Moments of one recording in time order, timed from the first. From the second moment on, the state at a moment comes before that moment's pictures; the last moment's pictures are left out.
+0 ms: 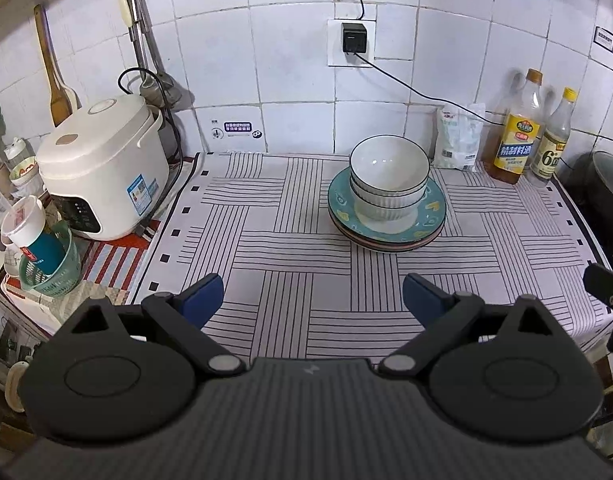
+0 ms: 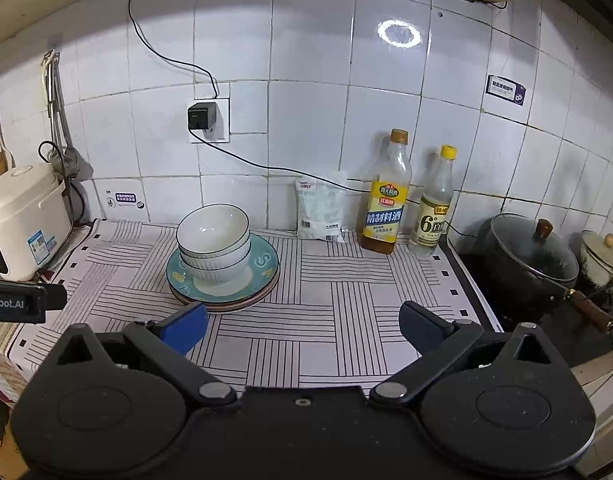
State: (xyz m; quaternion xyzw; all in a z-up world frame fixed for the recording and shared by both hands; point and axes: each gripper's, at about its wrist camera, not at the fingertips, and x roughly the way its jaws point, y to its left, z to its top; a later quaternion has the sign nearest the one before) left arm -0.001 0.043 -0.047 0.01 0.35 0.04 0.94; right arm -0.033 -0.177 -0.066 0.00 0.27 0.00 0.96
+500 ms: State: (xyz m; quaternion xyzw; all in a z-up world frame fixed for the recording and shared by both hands) left arm 0.003 0.045 -0.048 0.01 0.35 0.04 0.94; right arm -0.025 -0.181 -0.070 0.00 0.28 0.00 0.96
